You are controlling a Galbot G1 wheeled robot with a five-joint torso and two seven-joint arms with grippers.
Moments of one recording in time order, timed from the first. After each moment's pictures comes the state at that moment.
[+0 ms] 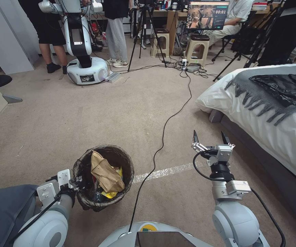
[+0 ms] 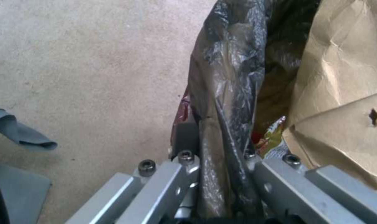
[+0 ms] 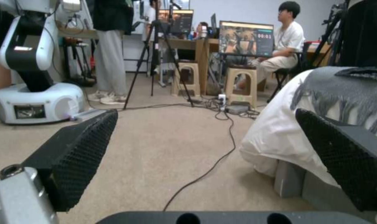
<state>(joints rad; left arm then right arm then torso) 1.80 -1.34 -0.68 -2.50 -0.73 0.74 -0.60 -1.67 1.30 0.49 2.34 0.09 0.02 0.28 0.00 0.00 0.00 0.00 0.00</state>
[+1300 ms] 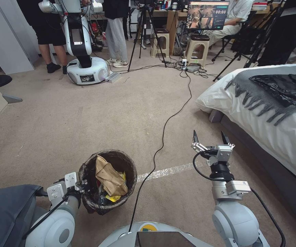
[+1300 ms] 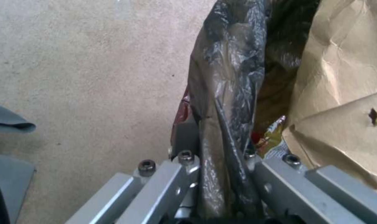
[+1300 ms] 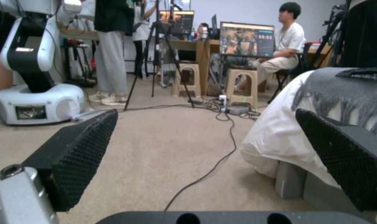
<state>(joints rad) 1.78 -1.36 -0.63 -2.42 -0.70 0.74 -0.58 -1.67 1.30 0.49 2.34 0.10 0.03 0.28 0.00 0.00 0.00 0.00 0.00</state>
